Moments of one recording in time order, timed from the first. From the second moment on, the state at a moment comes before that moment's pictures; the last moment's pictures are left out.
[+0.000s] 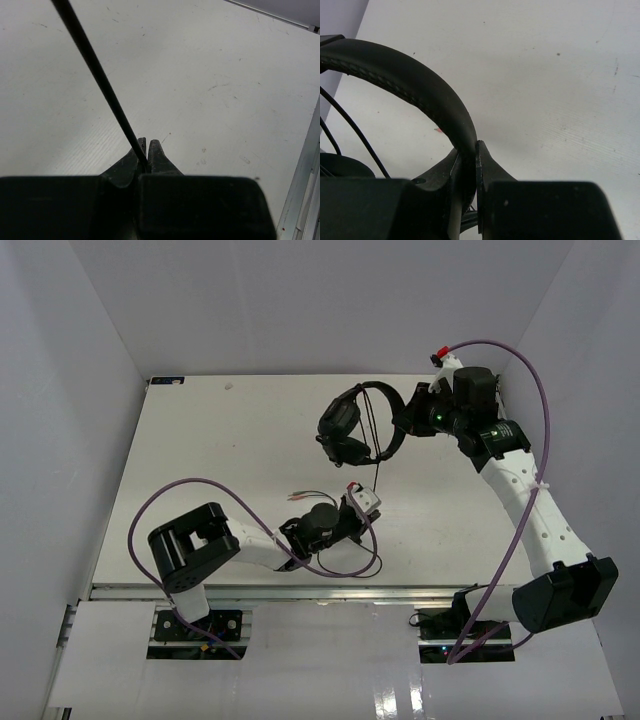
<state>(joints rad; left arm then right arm) -1.10 1.74 0.71 0.89 -0.08 -0.03 0.31 1.31 1.39 -0.53 -0.29 0.30</state>
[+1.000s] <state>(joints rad) -0.88 1.48 0.39 1.01 -0.02 -0.11 0.18 1.19 1.43 -0.43 -0.94 0.36</state>
